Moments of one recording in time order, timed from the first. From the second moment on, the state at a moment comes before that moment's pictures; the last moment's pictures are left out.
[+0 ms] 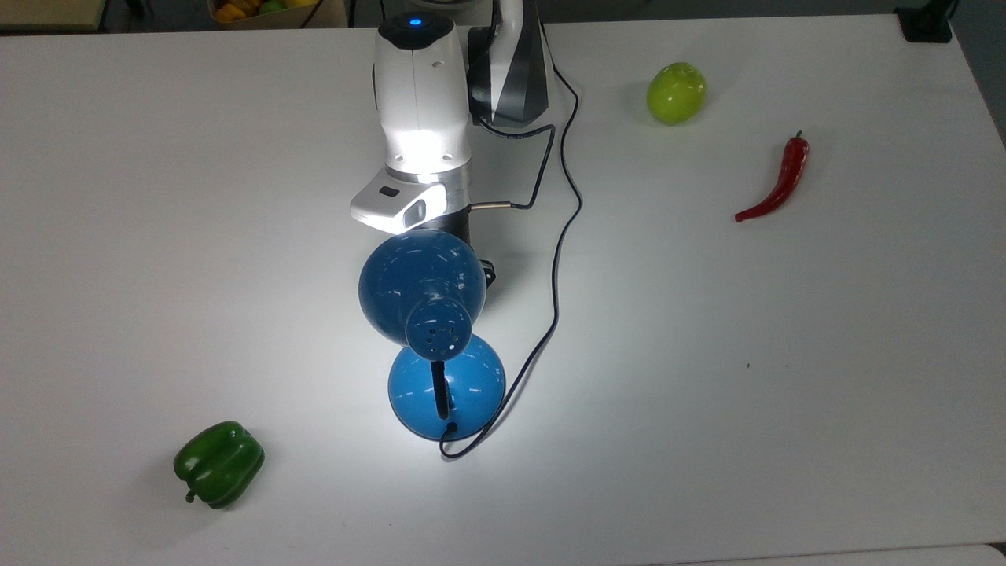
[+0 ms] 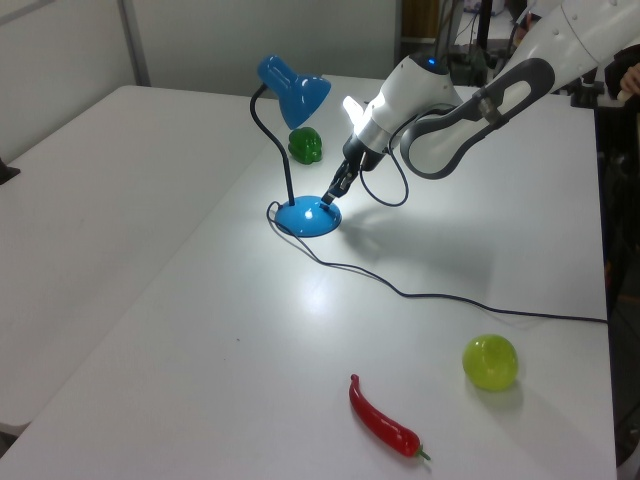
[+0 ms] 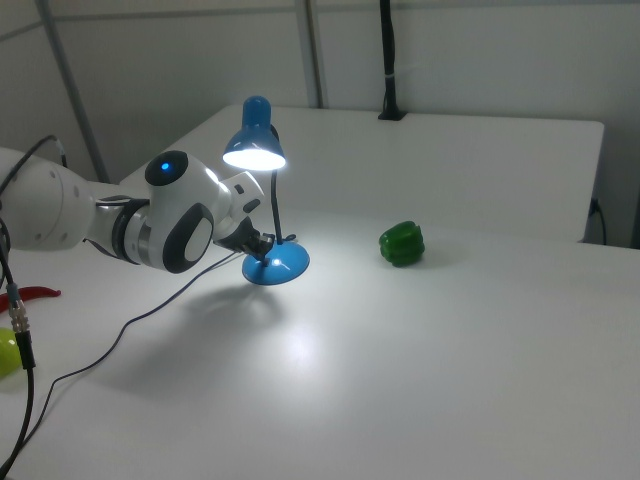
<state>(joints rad) 0.12 0.52 -0.01 -1.80 0.06 2.90 -0.16</state>
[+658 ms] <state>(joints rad) 0.11 0.52 -0.01 -1.80 0.06 2.90 -0.16</state>
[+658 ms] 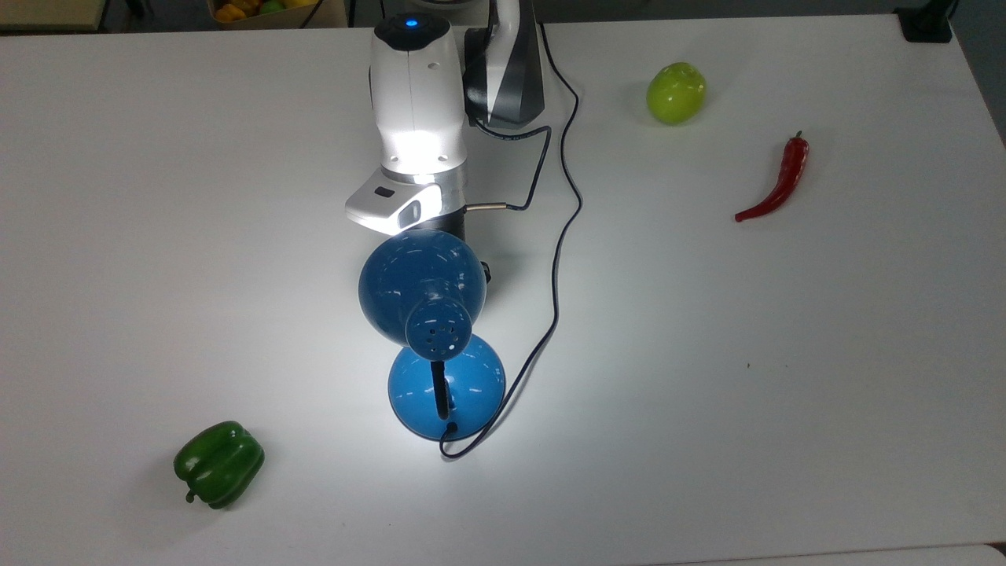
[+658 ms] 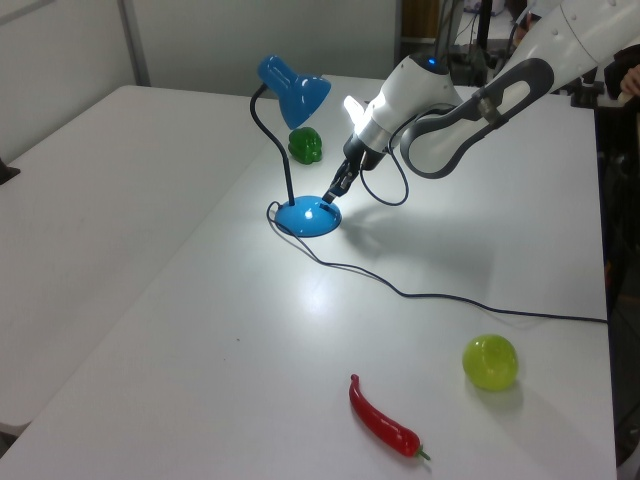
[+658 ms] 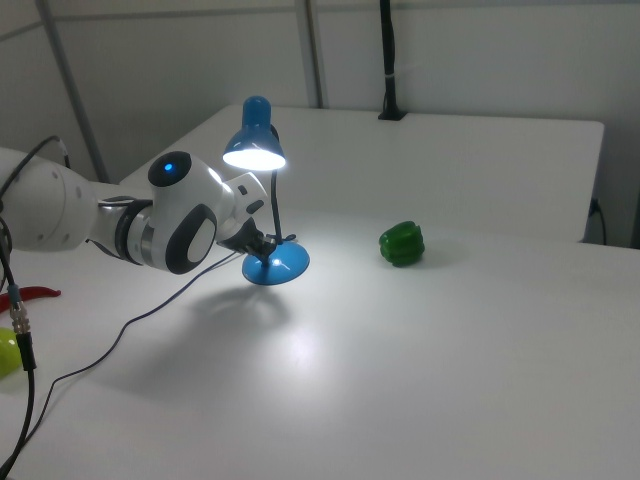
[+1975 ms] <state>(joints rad) 0.11 0.54 -0.01 -1.80 0.06 2.90 -0.19</state>
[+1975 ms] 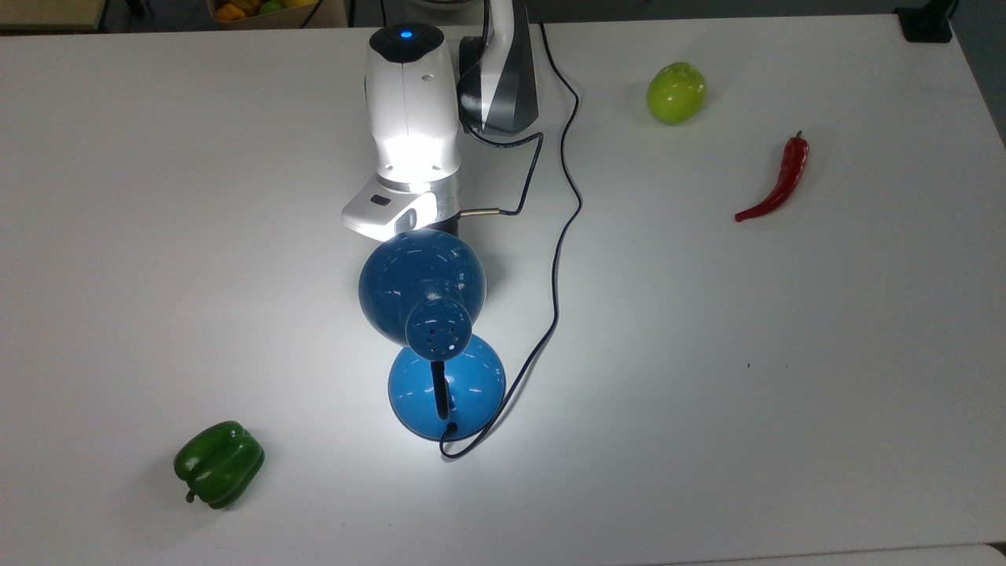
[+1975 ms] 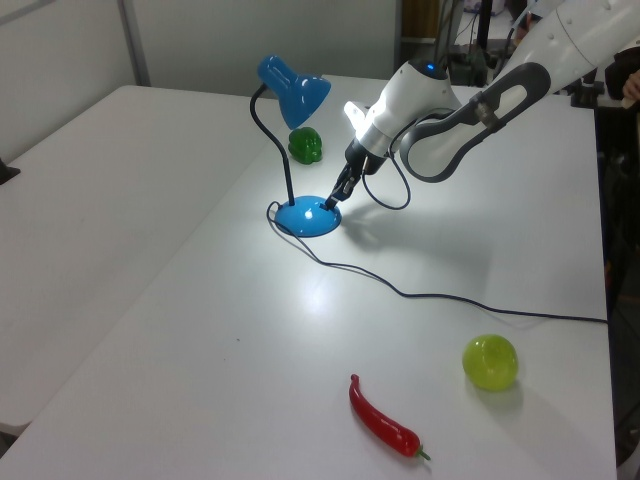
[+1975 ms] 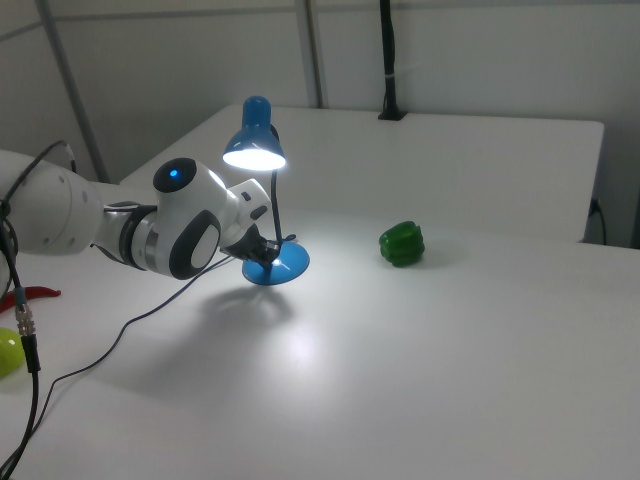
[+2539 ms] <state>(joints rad) 0.11 0.54 -0.01 -1.80 0.06 2.90 -0.23</state>
